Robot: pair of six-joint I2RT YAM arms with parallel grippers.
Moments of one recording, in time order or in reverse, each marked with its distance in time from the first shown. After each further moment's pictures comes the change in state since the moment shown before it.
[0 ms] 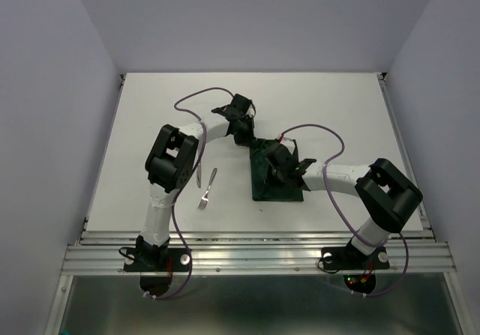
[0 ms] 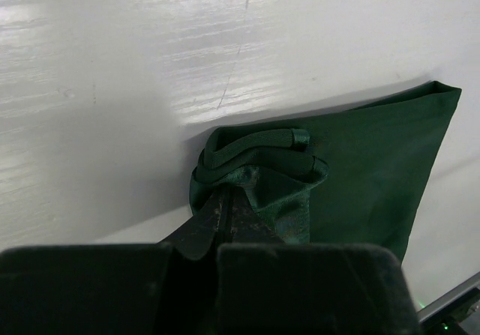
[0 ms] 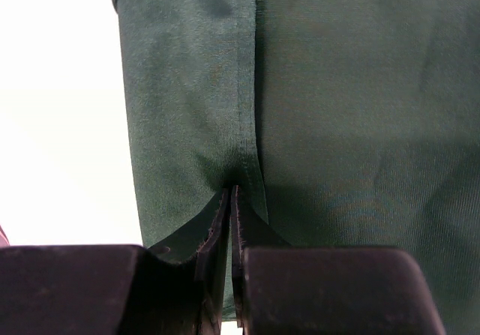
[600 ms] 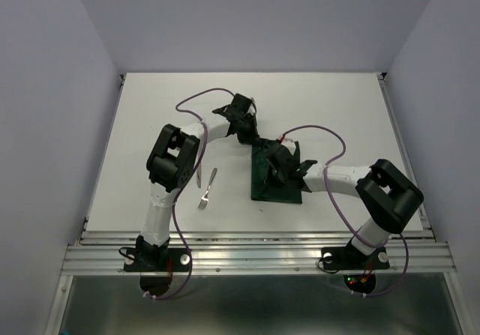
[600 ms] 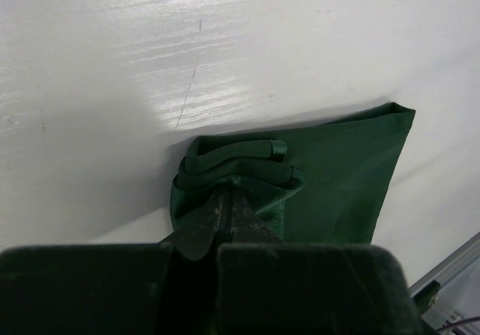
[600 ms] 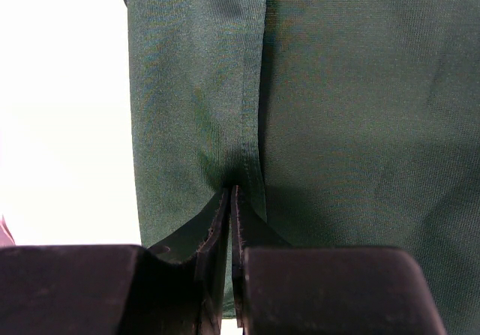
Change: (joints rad) left arm -0.001 0.020 0.013 0.069 0.060 -0.064; right arm 0.000 -0.007 -0.019 0.024 -0.001 0.013
